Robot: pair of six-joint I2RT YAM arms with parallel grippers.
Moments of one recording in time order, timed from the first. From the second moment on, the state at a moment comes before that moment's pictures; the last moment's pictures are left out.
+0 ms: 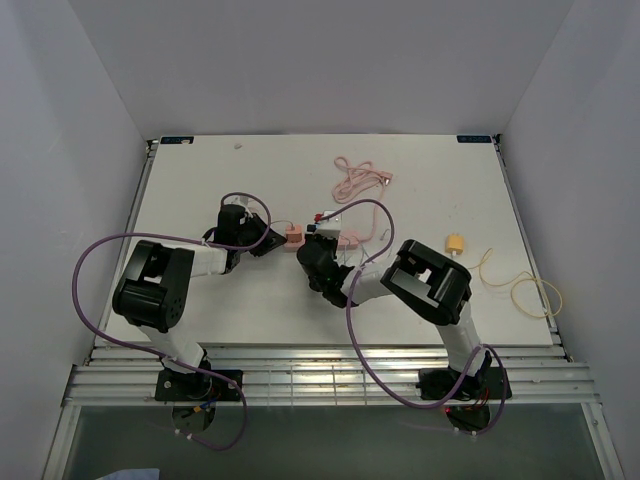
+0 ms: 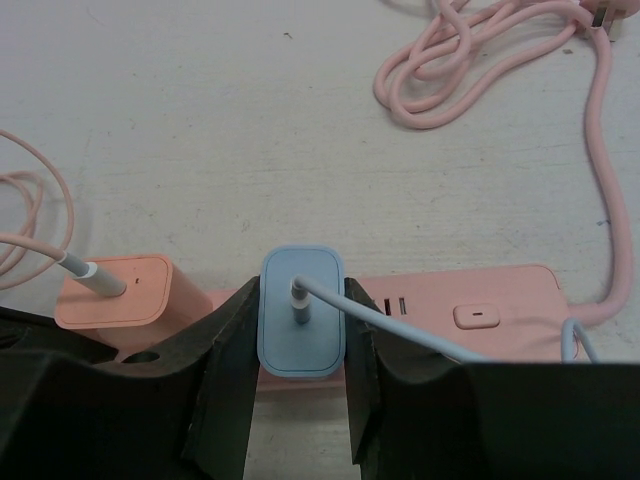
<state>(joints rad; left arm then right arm) -0.27 1.71 0.71 0.37 0.31 -0.86 1.05 2.06 1.00 0.72 0.96 0.39</state>
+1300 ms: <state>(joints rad) -0.28 1.69 0.70 0.37 0.28 -0.86 1.05 2.11 1.00 0.81 0.93 0.33</state>
